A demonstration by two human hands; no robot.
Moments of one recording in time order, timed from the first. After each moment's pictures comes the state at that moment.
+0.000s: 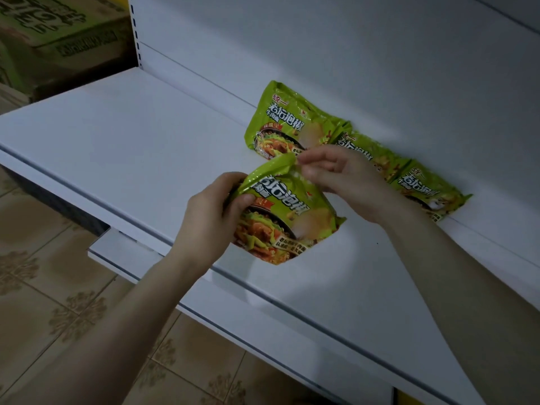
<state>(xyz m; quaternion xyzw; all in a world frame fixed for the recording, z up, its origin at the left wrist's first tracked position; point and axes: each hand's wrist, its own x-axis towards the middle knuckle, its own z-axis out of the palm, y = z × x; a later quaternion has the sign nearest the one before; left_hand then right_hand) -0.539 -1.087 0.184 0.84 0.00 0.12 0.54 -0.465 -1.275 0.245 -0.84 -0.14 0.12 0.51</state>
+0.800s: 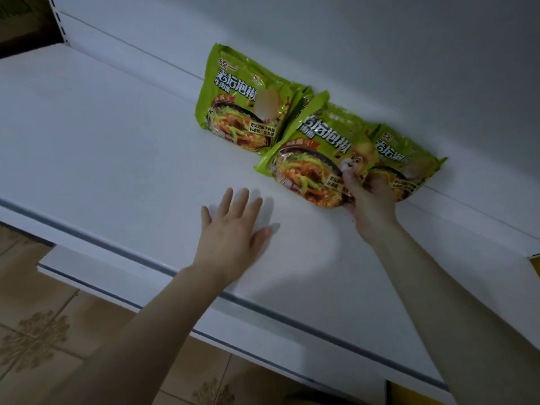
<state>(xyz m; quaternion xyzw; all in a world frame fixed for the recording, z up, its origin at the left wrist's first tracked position) -0.520 -1.176 0.101 0.97 -0.12 -0.02 0.23 -0.468 -1.387 0.154 -0.73 0.15 -0.10 0.66</state>
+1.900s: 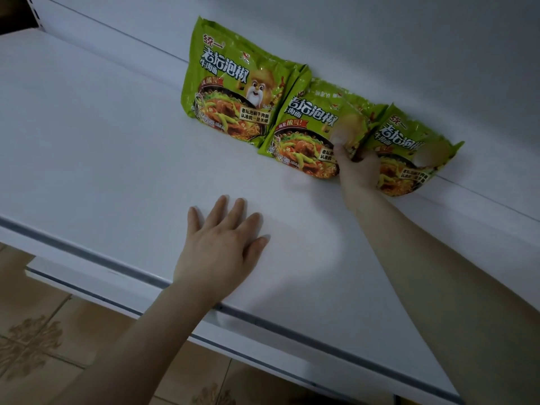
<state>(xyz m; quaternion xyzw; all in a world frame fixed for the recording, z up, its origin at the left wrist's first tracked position) -0.521 -1.180 0.072 0.97 -0.17 0.03 0.16 -0.397 -1.394 0.117 -0.82 0.24 -0.22 0.47</state>
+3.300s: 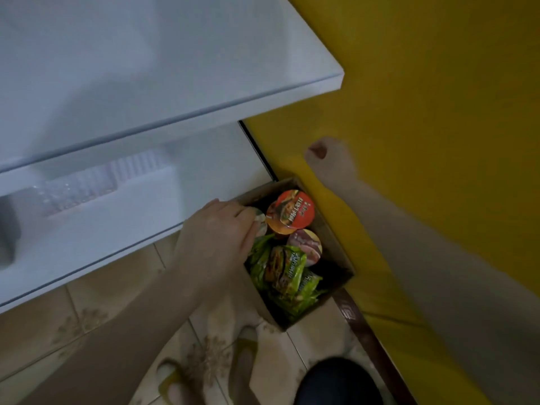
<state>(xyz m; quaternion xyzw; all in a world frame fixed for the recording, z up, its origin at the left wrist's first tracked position) -0.804 -1.351 0.076 0.75 -0.61 0.08 0.24 -0.884 -1.563 0.098 -0.84 0.48 -0.05 0.26</state>
